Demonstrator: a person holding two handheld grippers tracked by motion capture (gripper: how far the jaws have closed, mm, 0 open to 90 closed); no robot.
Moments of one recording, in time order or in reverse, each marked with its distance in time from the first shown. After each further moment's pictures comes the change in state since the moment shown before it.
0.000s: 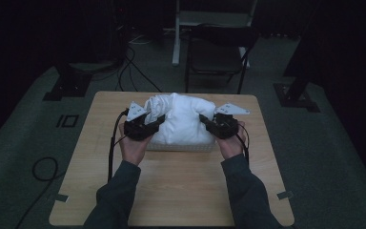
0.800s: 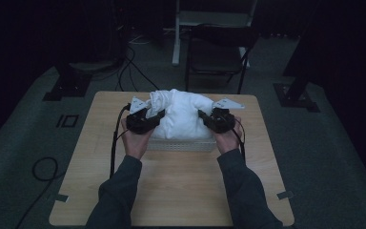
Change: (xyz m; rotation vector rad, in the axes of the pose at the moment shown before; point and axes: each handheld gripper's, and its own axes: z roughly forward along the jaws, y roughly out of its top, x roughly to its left) left arm 0.014 0.003 0.023 0.018 0.031 -0.030; right arm -0.008 0.004 0.023 0.018 -0.039 0.022
